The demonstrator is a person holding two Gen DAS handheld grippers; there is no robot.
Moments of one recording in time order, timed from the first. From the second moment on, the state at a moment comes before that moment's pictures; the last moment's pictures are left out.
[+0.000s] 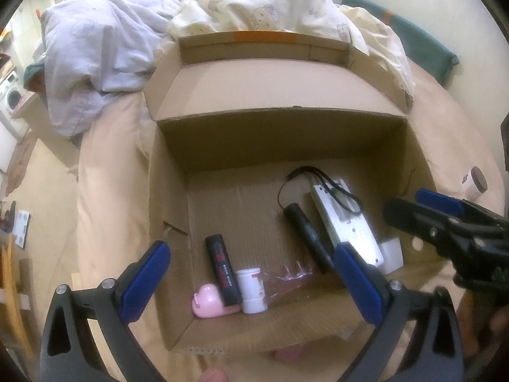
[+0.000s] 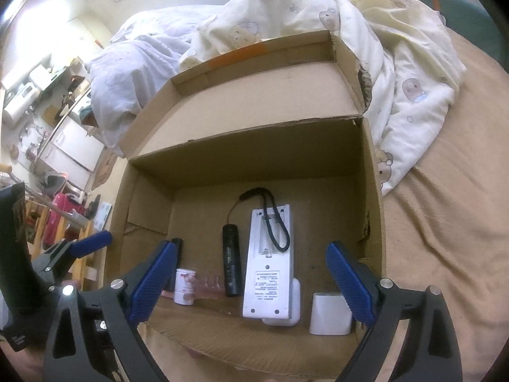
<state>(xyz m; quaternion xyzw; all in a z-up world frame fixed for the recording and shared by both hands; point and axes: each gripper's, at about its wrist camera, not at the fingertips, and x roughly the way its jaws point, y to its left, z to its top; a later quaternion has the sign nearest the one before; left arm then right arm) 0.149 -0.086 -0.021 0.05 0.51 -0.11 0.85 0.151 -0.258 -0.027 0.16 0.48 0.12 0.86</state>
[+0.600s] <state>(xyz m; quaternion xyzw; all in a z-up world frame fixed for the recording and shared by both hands) 0.131 -0.064 0.003 0.01 0.52 -0.09 0.85 0.131 -0.259 -0.011 0.16 0.47 0.12 0.86</state>
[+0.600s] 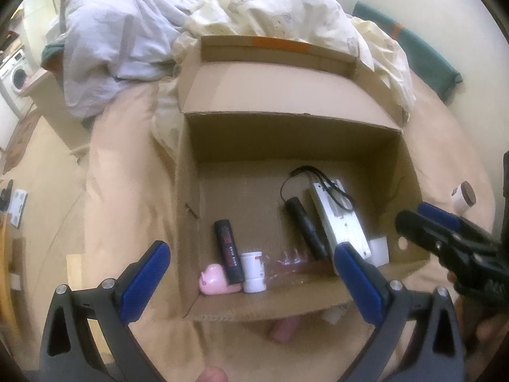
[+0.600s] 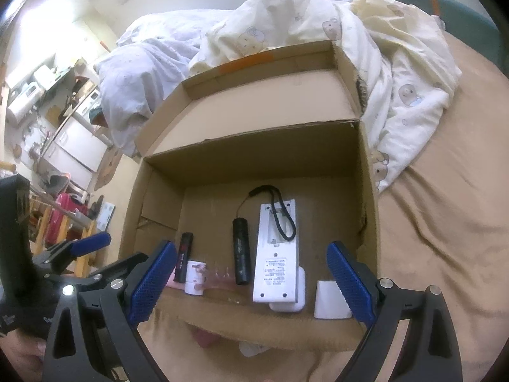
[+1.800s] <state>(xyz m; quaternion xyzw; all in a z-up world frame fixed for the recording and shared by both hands) 0.071 -0.010 -0.042 -0.03 0.59 -0.02 0.80 0.061 -0.252 -0.039 0.14 0.53 0.10 0.83</state>
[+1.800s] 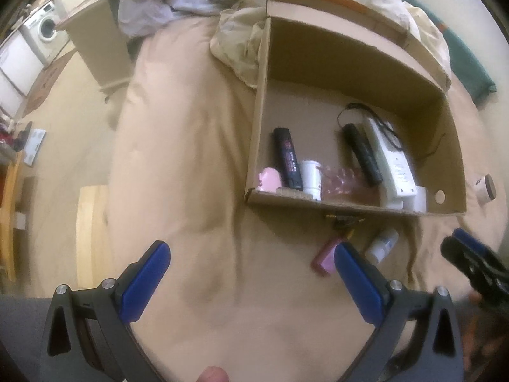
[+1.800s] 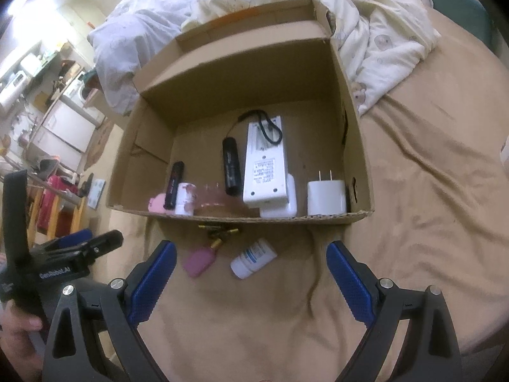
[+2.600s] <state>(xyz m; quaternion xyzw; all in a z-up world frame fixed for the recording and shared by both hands) 0.083 -0.009 -0.053 -0.05 0.62 -0.01 0.78 0.095 -0.220 -0.100 0.09 0.62 0.12 0.77</state>
